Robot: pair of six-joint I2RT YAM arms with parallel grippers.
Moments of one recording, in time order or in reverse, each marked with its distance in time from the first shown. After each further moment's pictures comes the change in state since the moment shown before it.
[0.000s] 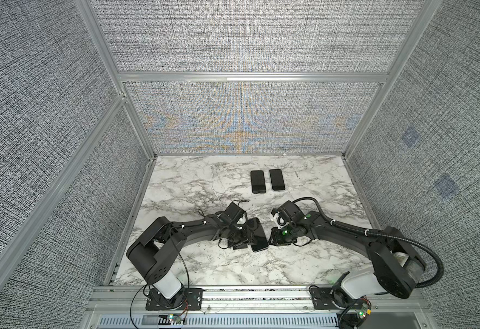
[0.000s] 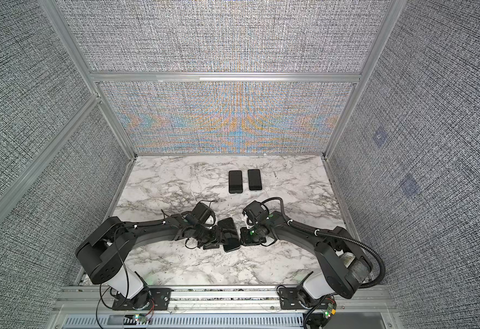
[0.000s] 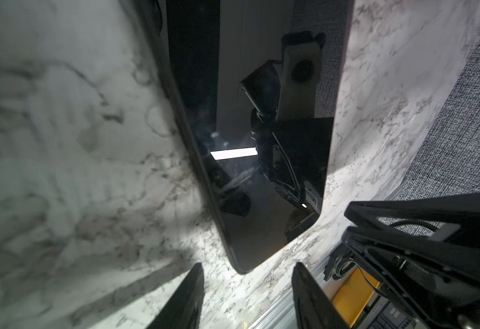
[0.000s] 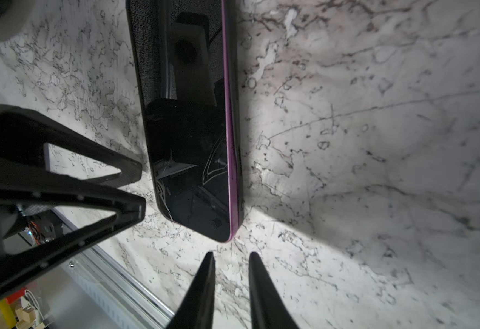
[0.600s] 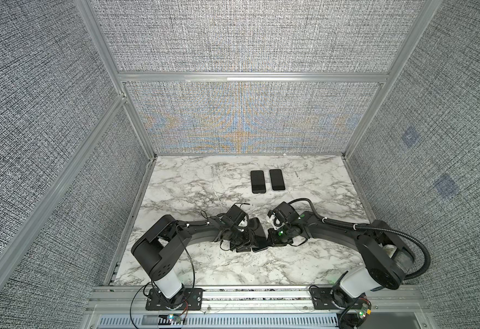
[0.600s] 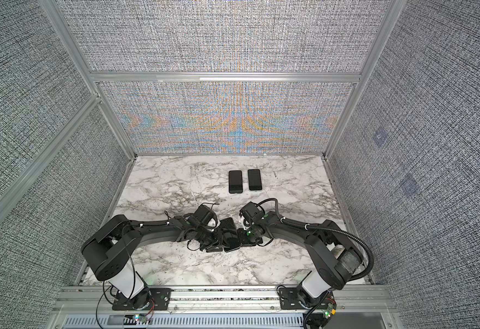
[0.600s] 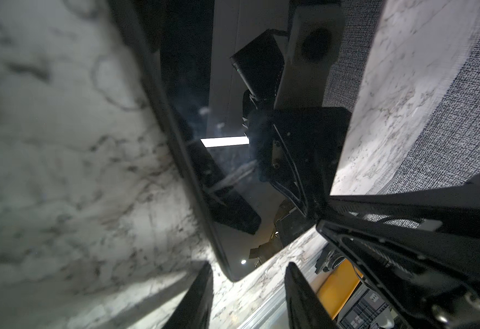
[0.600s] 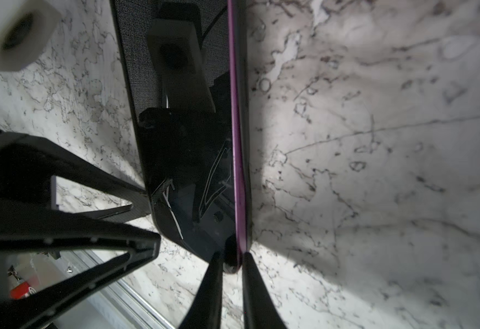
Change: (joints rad) left arm -0.019 0.039 -0.014 0.055 0.044 -0.050; right arm 0.019 0.087 0.012 0.053 -0.023 0.016
